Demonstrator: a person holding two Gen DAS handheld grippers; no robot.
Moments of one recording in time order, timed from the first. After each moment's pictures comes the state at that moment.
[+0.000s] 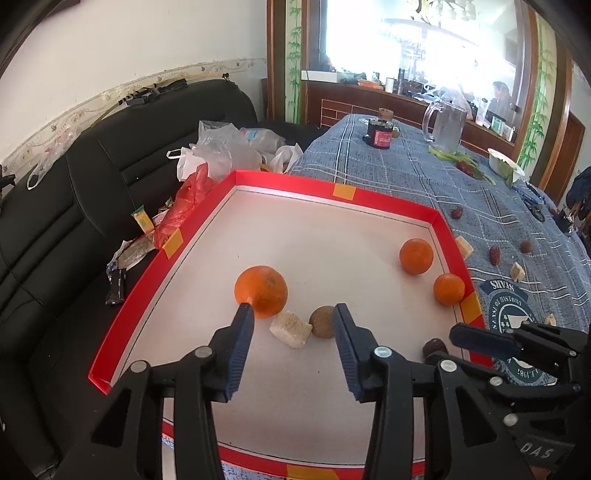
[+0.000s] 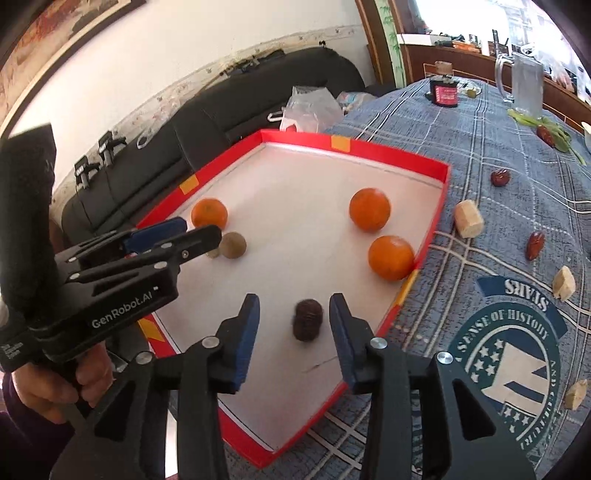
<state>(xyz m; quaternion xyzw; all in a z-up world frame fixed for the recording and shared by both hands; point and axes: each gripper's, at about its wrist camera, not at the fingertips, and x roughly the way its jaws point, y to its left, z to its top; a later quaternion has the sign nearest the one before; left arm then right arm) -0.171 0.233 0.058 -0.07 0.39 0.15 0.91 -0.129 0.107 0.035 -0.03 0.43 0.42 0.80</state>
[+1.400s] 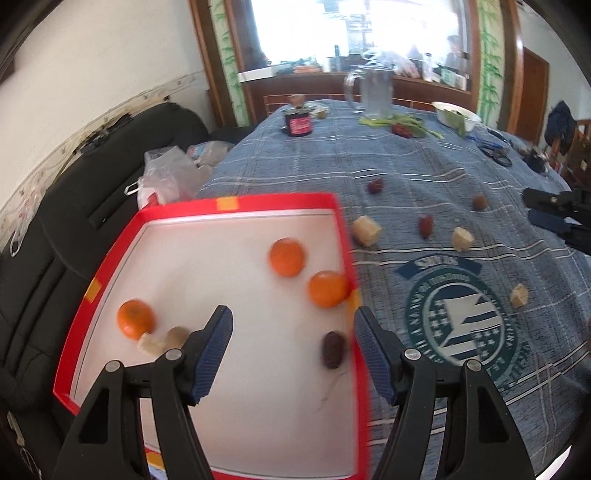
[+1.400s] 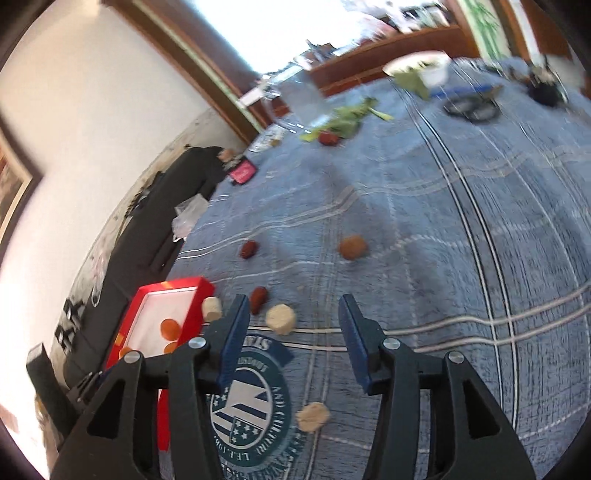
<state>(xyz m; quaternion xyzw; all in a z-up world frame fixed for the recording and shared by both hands) -0.134 0.119 0.064 0.03 0.41 0.10 0.90 -0.024 -0.138 0.046 0.21 0.43 0.24 0.84</state>
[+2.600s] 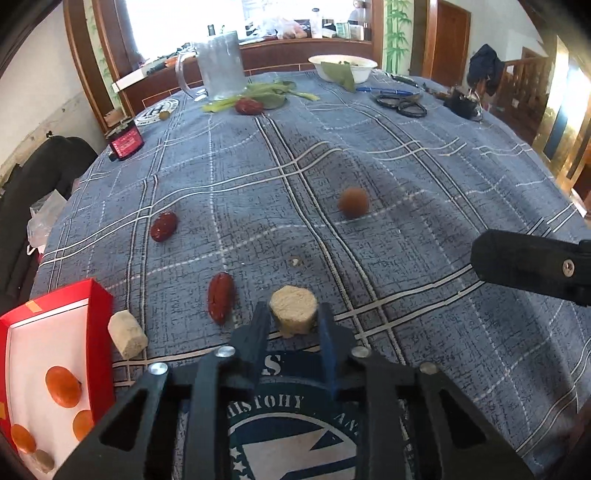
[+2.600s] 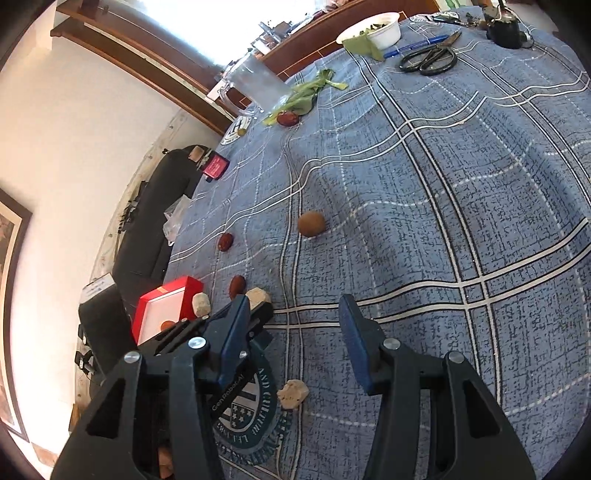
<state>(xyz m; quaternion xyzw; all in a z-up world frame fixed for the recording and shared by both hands) -0.018 -0.009 0.023 0.08 0.47 -0.06 0.88 -0.022 -0.169 0.033 0.27 0.48 0.21 0.81</state>
